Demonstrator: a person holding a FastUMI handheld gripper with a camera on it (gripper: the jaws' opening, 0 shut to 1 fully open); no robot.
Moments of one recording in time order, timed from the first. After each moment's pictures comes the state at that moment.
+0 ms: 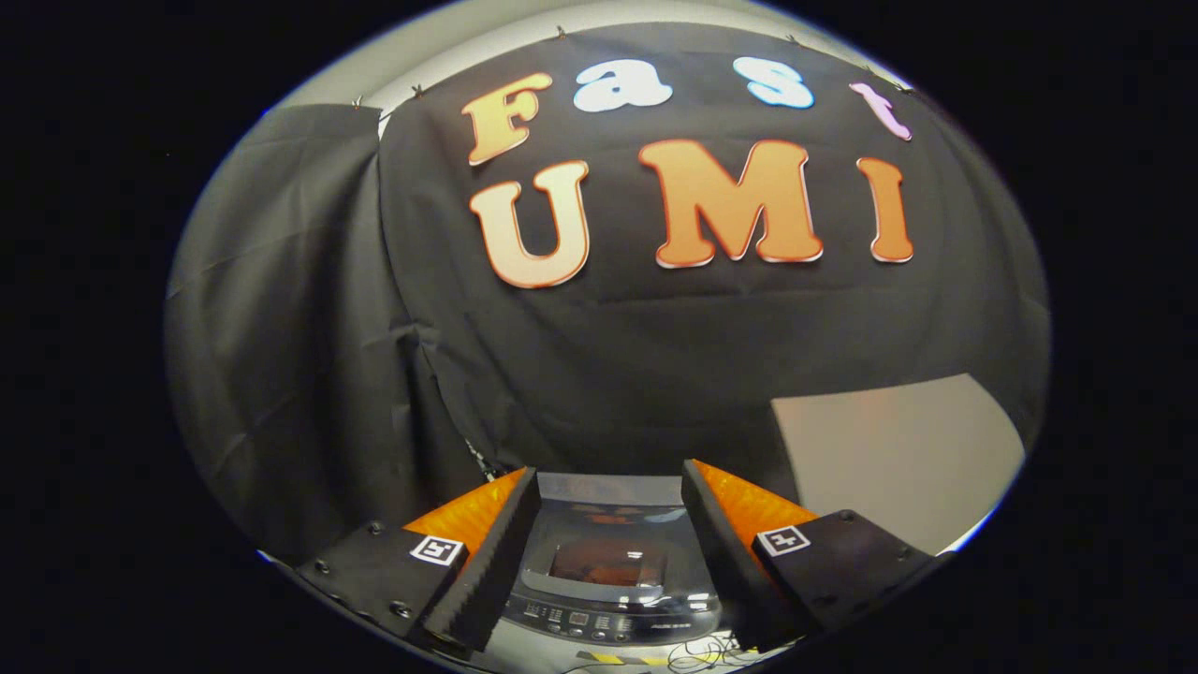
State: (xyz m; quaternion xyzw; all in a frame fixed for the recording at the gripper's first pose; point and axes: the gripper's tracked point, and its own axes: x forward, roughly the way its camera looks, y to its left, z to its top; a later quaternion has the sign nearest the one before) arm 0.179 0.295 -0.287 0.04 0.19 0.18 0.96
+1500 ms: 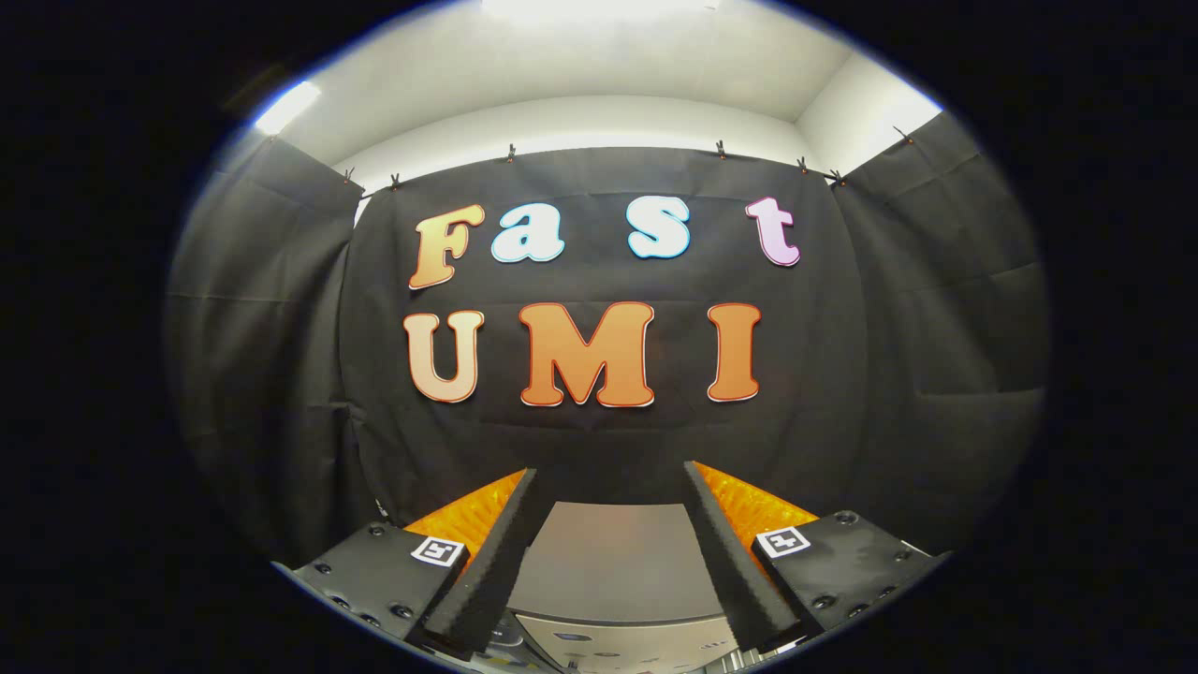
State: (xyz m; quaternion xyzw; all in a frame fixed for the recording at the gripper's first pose) arm 0.082 0.023 -0.141 0.00 0.00 0.09 1.00
